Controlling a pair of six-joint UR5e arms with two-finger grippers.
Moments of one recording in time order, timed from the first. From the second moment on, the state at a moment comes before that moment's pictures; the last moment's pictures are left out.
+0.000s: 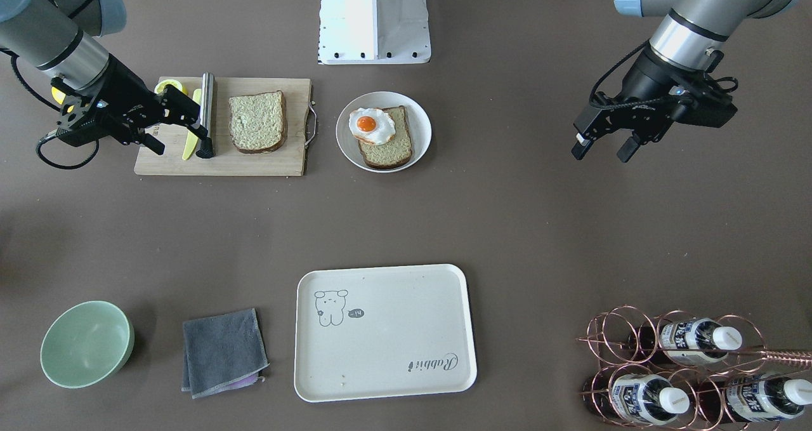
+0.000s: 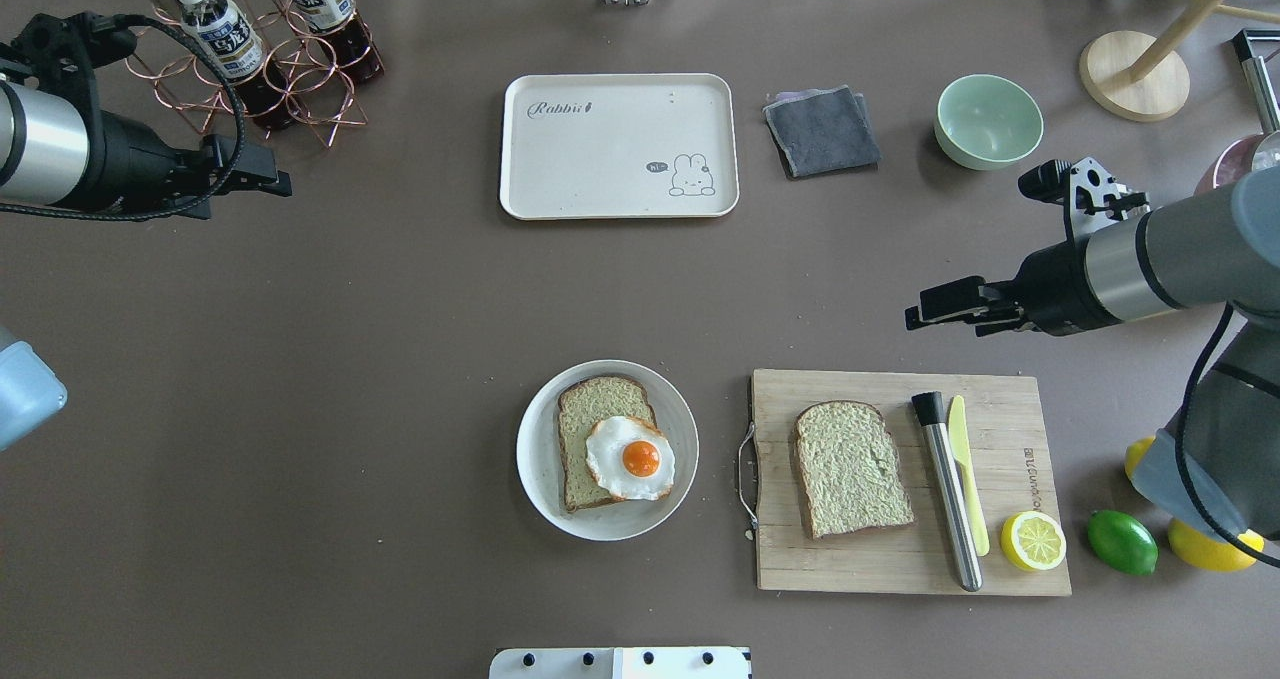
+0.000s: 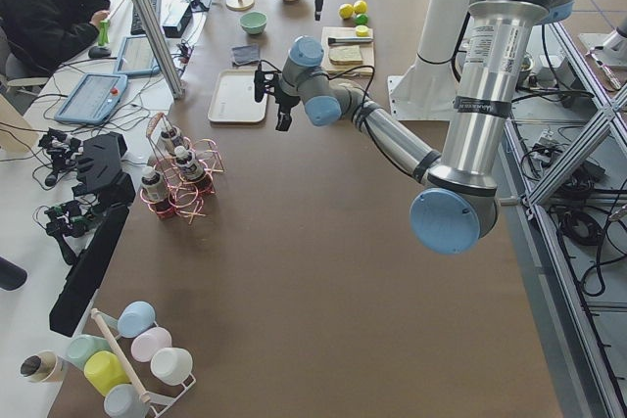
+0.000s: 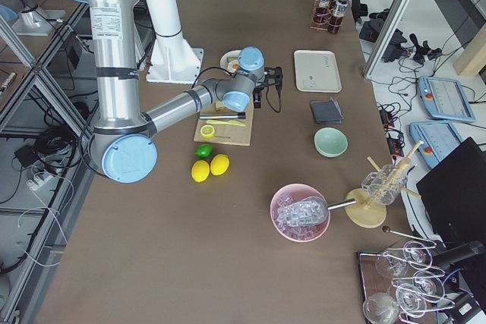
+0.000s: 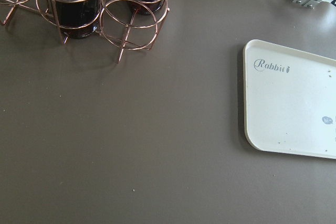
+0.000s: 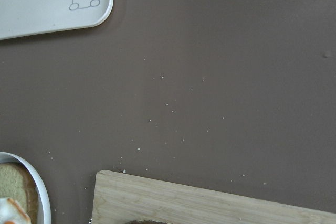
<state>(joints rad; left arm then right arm) -0.92 -1.75 -1.99 -2.01 -2.03 -1.22 0.74 -1.54 1.93 -0.89 2.12 1.18</state>
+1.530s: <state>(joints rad) -0.91 -1.74 -1.99 -2.02 -2.03 -1.22 0.44 -1.60 1.94 -0.88 1.87 1.26</state>
